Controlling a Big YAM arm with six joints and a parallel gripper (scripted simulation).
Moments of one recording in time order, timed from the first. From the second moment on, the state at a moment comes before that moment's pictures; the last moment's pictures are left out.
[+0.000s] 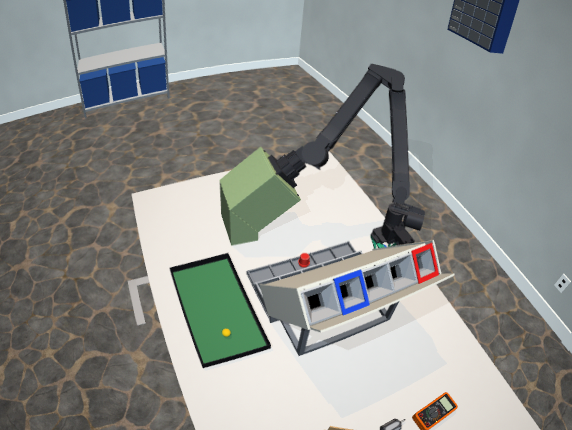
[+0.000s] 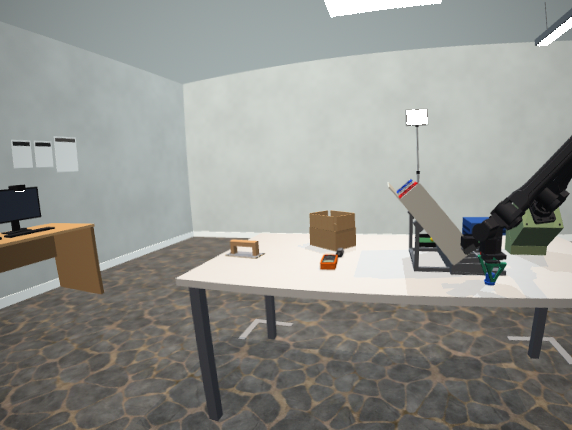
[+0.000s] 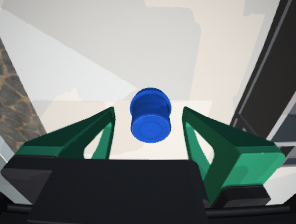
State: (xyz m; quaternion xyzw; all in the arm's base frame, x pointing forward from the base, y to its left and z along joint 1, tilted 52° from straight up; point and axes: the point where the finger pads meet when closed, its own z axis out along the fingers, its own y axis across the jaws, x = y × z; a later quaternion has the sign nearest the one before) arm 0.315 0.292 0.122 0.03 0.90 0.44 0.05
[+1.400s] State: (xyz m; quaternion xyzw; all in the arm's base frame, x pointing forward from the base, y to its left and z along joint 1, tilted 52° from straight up) arm 0.313 0.292 0.118 0.03 0.90 0.44 0.05
